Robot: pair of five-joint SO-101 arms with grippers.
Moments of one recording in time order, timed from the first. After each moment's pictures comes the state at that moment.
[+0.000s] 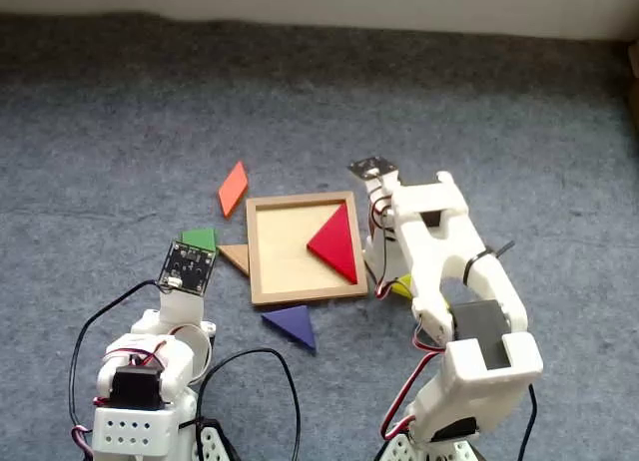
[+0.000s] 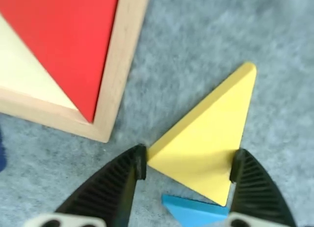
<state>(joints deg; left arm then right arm) -3.2 -102.4 96.0 76.1 -4.8 -15.7 10.5 20.4 72.7 20.7</state>
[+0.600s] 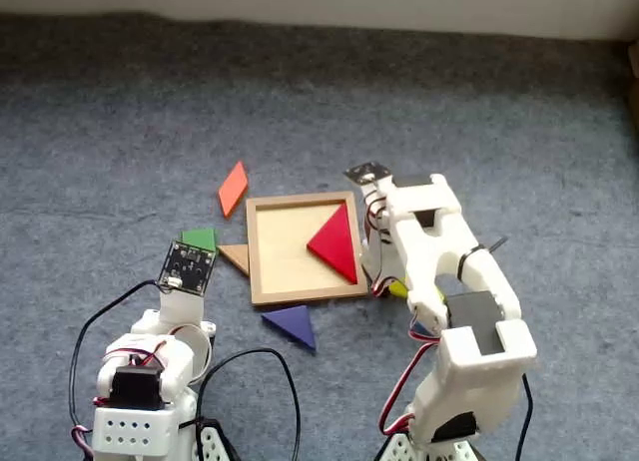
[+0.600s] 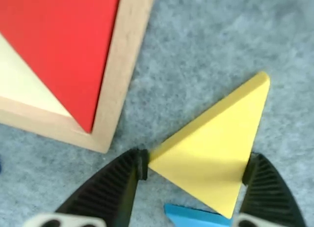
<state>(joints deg) -3.2 -102.4 96.0 76.1 -4.8 -15.8 16.8 19.6 72.3 20.8</state>
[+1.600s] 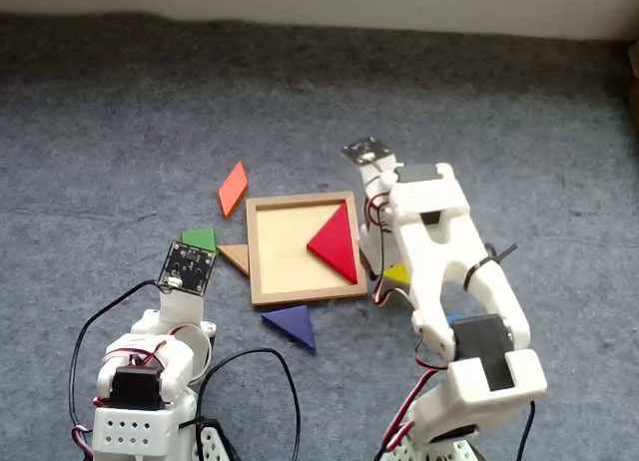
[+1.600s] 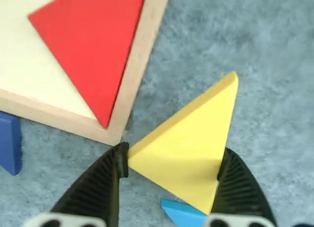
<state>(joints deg) -3.2 -102.4 96.0 76.1 -4.8 -18.5 5.2 18.0 73.7 20.8</state>
